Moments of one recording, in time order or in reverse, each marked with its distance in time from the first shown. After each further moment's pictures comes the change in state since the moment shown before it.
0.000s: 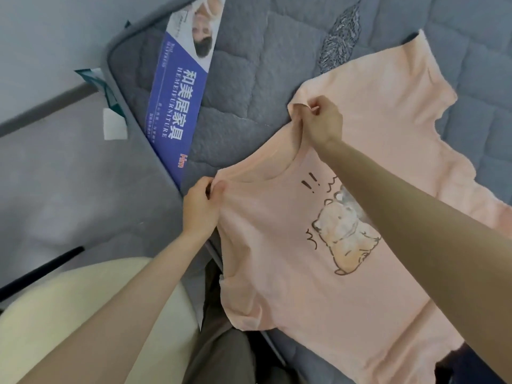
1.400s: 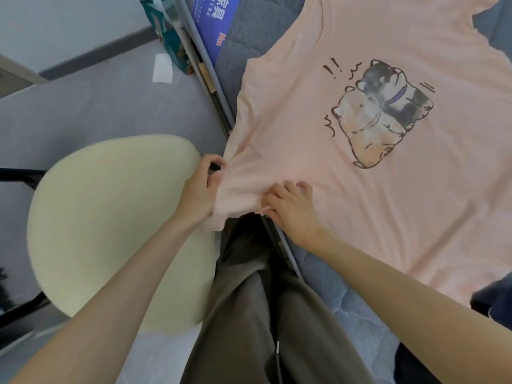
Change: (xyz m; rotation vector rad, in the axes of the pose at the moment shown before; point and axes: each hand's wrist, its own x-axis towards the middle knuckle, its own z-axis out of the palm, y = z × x) left_hand -0.218 -0.106 -0.023 0.028 -0.021 0.077; right_hand -0.324 0.208 0.043 -0.825 -0.430 -0.883
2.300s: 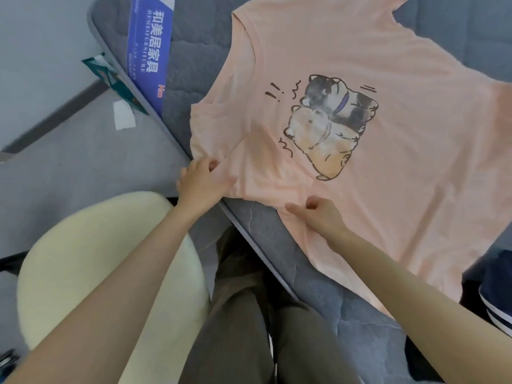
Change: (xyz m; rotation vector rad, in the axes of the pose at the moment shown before) left_hand 0.099 0.064 0.041 0.529 -0.166 -0.080; right_hand -0.021 0.072 -0.040 1.171 0.036 1.031
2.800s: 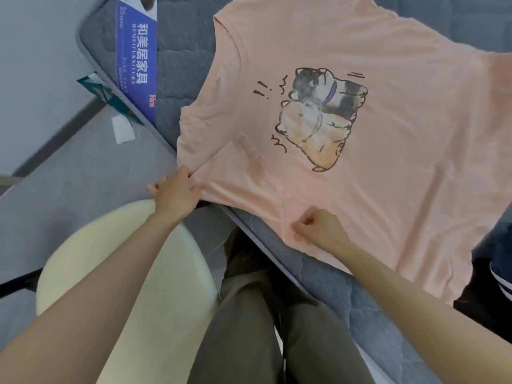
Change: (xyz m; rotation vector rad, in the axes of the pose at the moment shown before) left_hand 0.005 -0.036 -0.016 0.422 0.115 0.038; right_hand -0.010 0.038 0.008 -0.302 -0.074 -0.081
